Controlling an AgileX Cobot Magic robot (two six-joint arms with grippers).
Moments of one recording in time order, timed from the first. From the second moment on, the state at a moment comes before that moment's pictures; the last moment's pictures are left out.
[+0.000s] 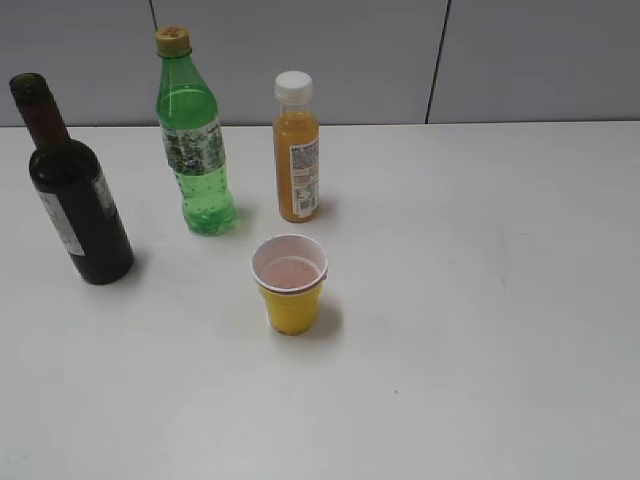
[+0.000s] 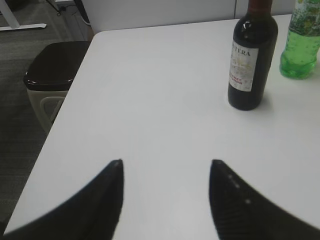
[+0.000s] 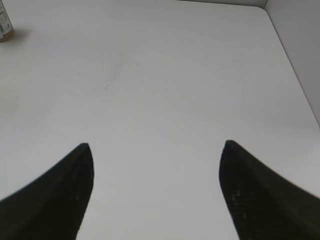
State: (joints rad) left arm 0.00 -0.01 -0.50 0.03 1.05 0.12; right arm 0.03 0.00 -0.41 0.01 0.95 -0.10
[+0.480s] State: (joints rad) left arm 0.00 -0.01 -0.51 0.03 1.04 0.12; right arm 0.03 0.00 -0.41 0.01 0.95 -0.10
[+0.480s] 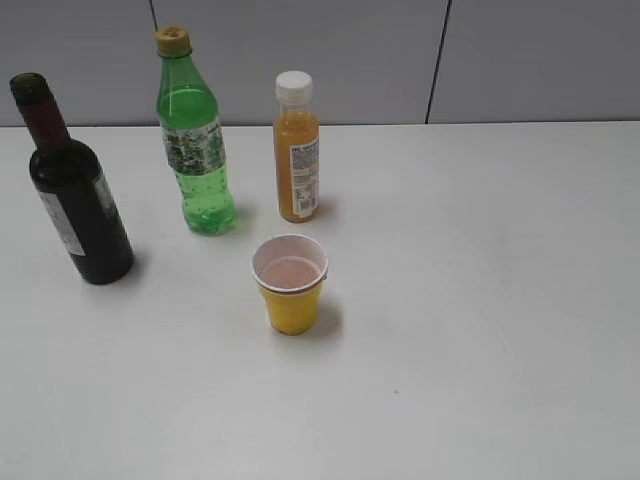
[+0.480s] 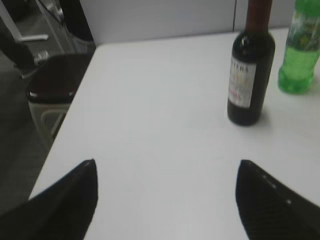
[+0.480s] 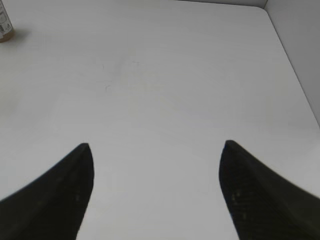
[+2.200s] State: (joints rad) left arm 0.00 0.64 -0.18 -0.16 -0.41 0.11; right arm 0.03 0.00 -0.41 0.01 0.95 -0.10
